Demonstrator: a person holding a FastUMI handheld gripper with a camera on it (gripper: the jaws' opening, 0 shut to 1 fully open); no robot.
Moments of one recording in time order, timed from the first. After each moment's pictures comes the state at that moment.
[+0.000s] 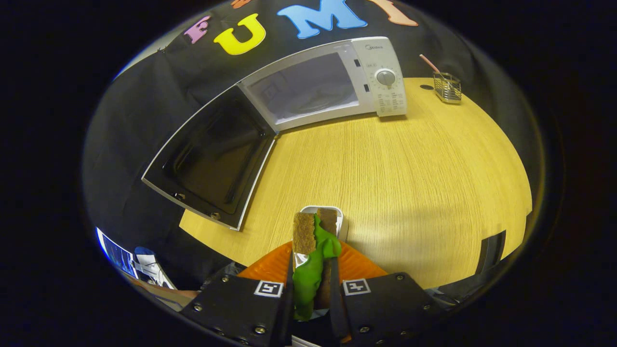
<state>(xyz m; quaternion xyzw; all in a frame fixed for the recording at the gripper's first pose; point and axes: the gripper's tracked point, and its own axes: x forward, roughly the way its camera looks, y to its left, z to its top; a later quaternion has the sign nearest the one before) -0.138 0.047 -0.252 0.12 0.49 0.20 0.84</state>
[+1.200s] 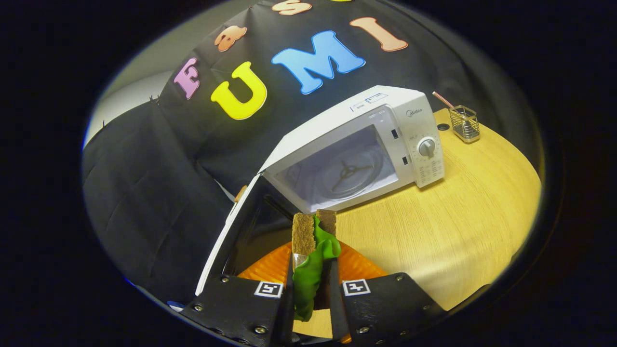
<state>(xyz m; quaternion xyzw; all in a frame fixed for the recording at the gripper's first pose) 0.009 0.142 -0.155 0.26 0.32 0.15 0.90</state>
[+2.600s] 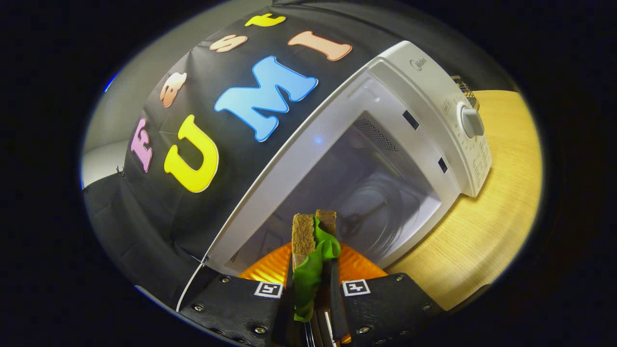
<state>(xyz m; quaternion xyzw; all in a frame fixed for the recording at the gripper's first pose) 0.215 0.168 -0.226 0.41 0.16 0.02 0.90</state>
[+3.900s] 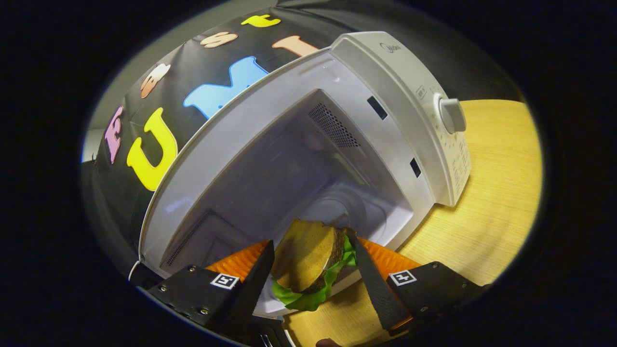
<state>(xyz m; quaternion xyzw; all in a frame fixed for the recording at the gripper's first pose) 0.229 0.132 -0.276 0.34 0.17 -0.09 0.92</state>
